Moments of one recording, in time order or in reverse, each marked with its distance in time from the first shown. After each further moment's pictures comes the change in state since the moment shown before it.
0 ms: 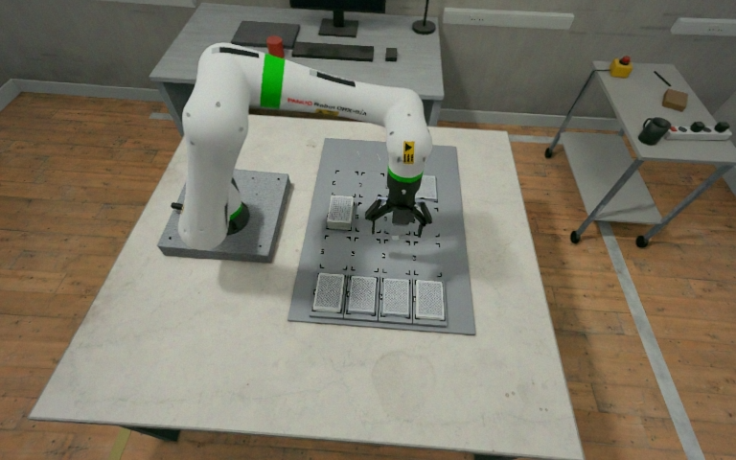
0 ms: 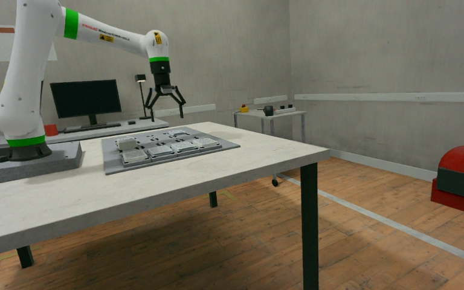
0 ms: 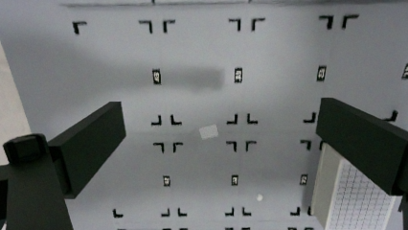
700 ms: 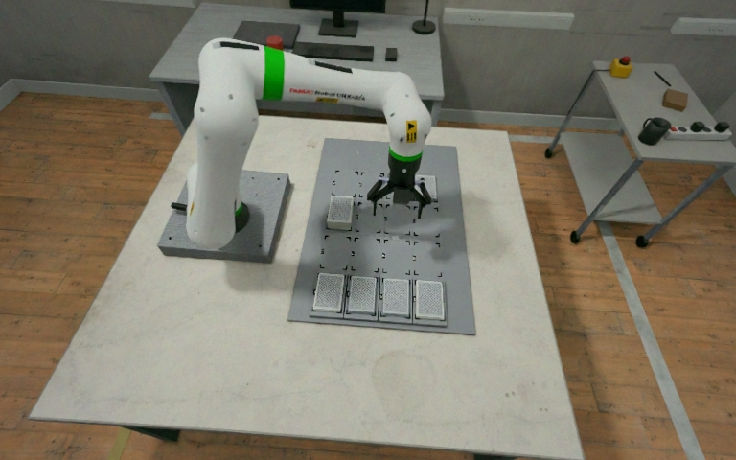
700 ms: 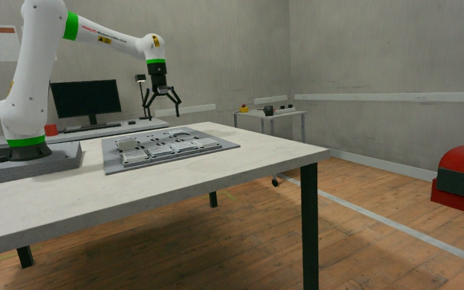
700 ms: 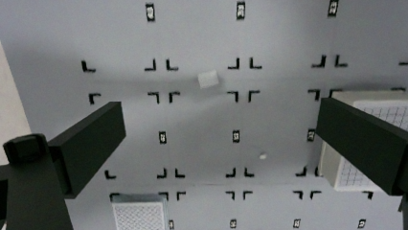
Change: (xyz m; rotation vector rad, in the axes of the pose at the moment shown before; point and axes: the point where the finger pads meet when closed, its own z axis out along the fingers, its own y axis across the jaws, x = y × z) arm -0.076 0.000 0.000 0.000 0.000 0.000
